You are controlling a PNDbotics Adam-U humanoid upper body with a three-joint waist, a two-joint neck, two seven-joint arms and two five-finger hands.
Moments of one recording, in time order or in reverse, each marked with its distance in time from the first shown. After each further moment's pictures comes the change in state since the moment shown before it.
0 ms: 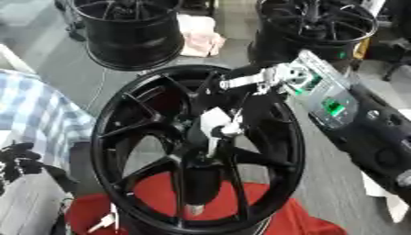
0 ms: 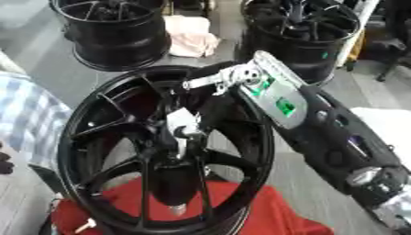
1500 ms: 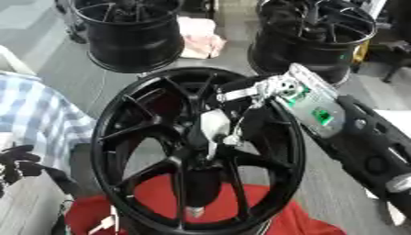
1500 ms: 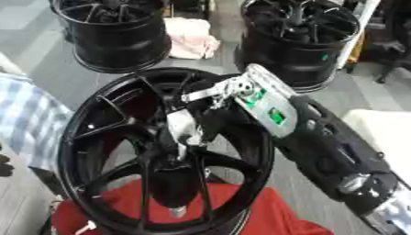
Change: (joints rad) left arm 0.000 0.000 0.000 0.000 0.000 0.000 0.000; right arm 0.006 0.009 0.001 -0.002 -0.005 -0.010 -0.017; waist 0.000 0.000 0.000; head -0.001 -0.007
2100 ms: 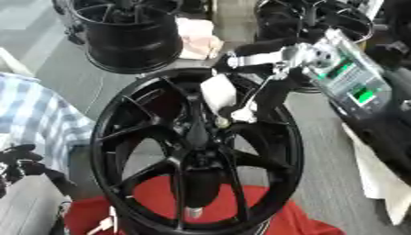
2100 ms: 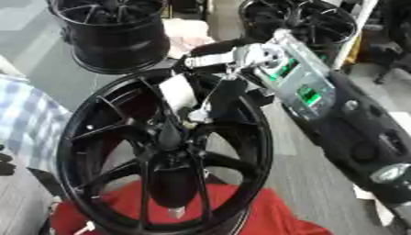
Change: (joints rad) left arm 0.012 0.002 0.008 0.000 -0.004 0.004 0.007; right arm -0.025 -0.187 -0.101 -0.248 -0.135 0.088 -0.080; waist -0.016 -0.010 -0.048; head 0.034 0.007
